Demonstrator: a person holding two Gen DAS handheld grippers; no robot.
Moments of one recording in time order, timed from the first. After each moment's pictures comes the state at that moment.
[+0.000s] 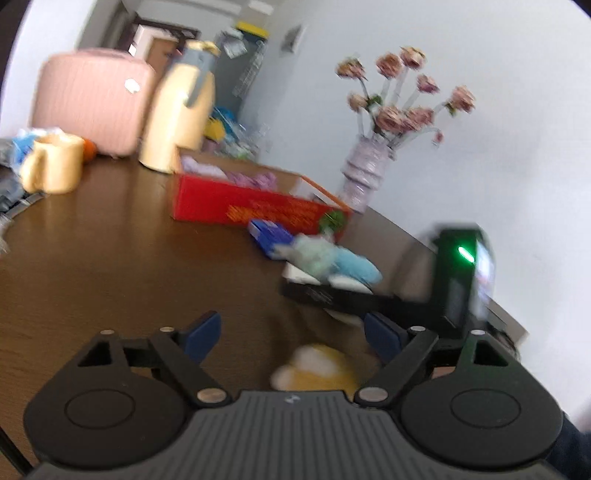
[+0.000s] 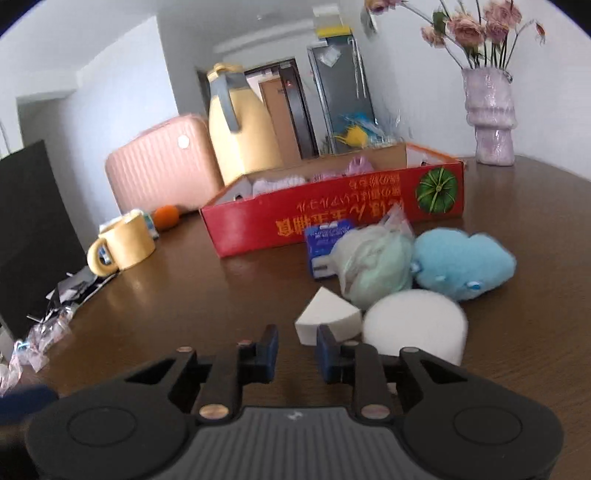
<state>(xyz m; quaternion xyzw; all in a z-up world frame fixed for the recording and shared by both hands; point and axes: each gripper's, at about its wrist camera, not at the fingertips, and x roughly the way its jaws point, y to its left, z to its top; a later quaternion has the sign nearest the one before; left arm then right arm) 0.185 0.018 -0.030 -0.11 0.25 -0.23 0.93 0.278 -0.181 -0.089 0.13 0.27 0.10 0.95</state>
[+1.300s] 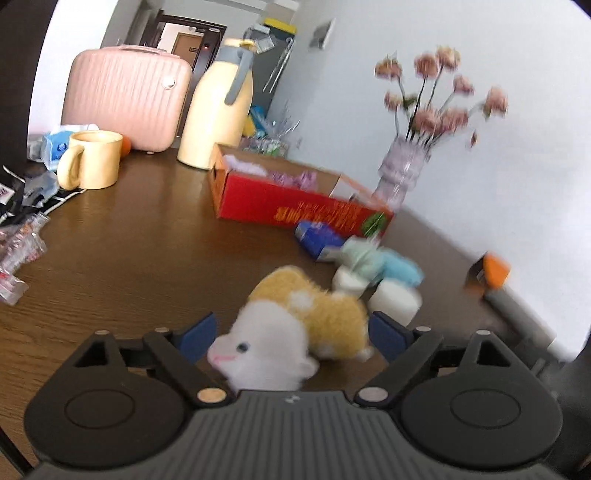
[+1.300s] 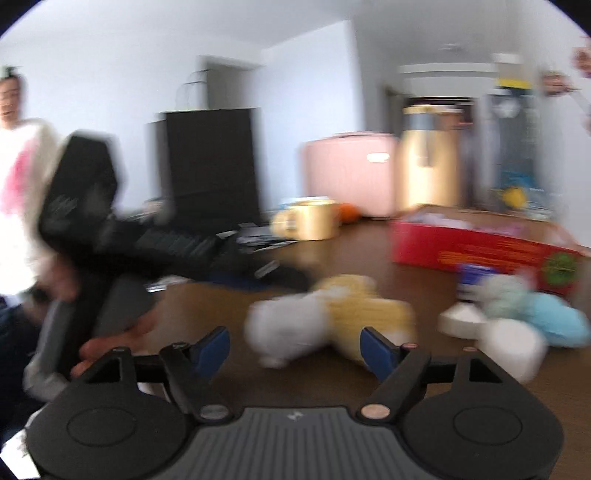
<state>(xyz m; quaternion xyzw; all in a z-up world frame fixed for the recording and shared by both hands) 0.197 0.050 -0.030 -0.11 0.27 -0.18 0.94 0.159 -0.180 -0.063 0.00 0.19 0.33 0.92</state>
